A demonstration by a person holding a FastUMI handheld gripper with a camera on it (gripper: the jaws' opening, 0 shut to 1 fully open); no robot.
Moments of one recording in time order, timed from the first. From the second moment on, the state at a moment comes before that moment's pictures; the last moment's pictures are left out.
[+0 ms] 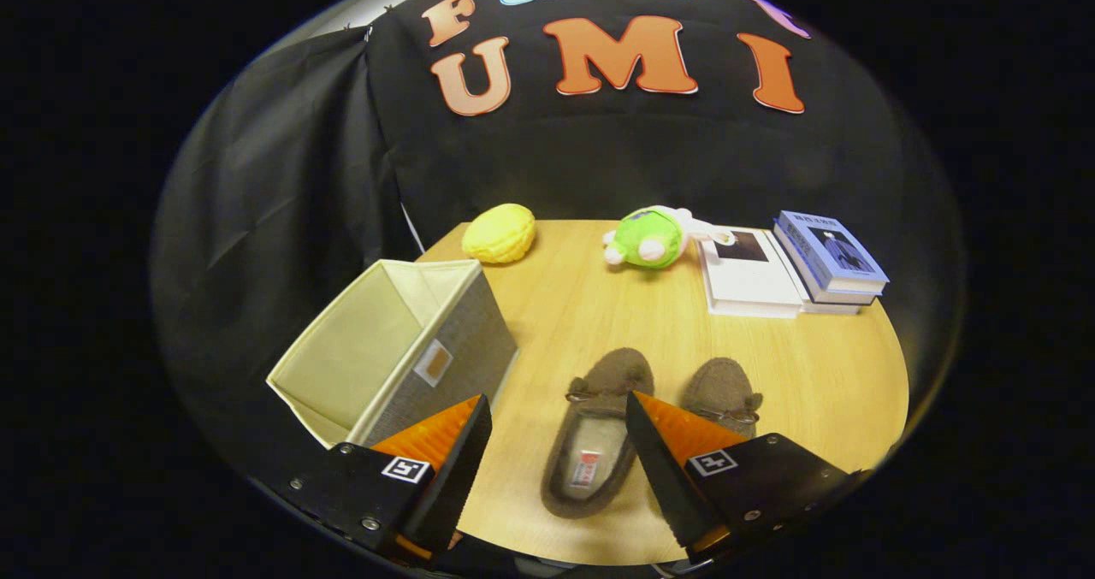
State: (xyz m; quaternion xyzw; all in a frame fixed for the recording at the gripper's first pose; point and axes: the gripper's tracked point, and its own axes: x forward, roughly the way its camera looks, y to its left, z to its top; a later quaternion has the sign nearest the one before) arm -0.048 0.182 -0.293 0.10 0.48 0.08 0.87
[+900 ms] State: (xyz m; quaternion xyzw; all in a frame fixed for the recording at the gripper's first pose) arm -0.050 0.155 -0.412 0.08 0.57 0.00 0.82
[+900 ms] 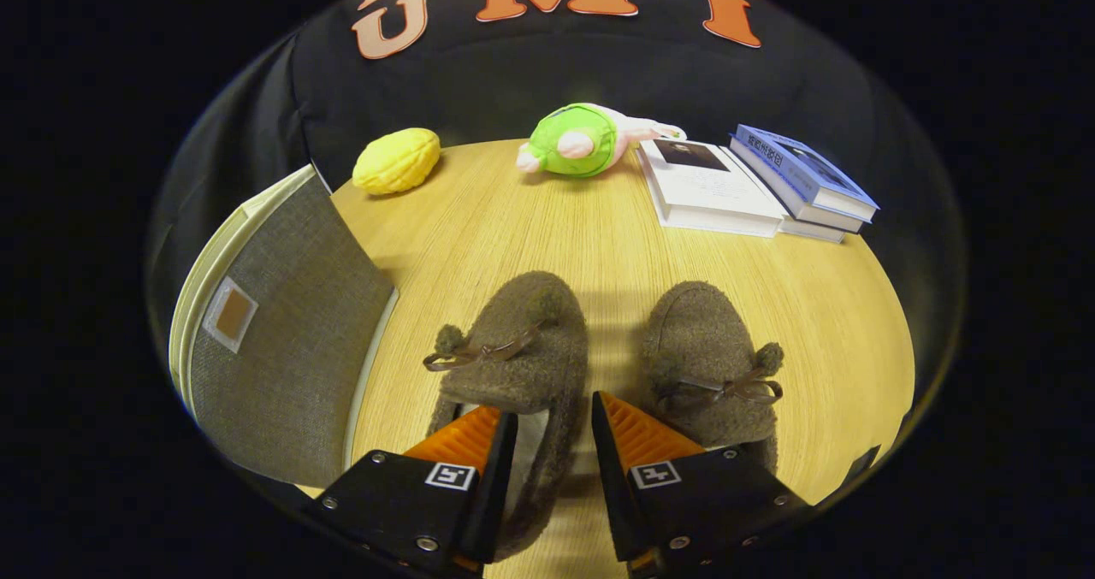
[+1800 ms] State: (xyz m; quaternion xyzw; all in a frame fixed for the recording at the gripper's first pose) arm -0.025 0.189 -0.343 0.17 0.52 0.03 0.84
